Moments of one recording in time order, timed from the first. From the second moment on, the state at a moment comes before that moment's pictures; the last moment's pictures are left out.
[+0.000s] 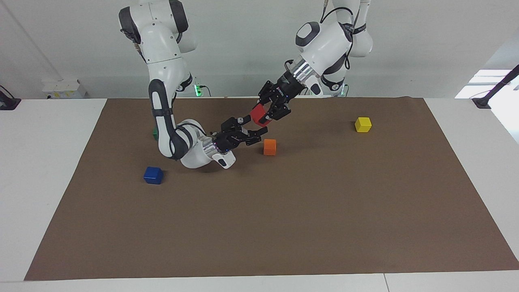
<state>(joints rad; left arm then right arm) -0.41 -0.11 -0.27 -2.13 -0.93 2.59 -1.86 0.20 0.54 0.07 -2.03 2.12 1.17 -0.86</state>
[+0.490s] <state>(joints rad) -0.45 -0.06 -0.27 -2.12 -0.94 2.68 -1.86 0.20 0.54 0.07 -2.03 2.12 1.17 -0.86</state>
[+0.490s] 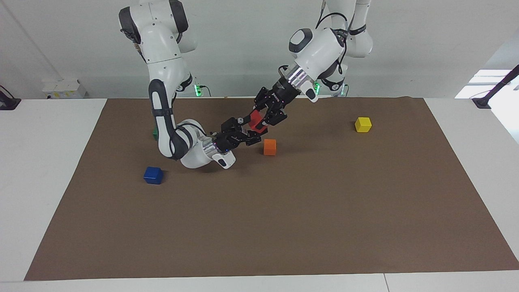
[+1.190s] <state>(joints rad) -0.46 -0.05 -0.26 -2.10 -0.95 2.69 -1.86 0.20 0.54 0.07 -2.03 2.12 1.20 -0.82</state>
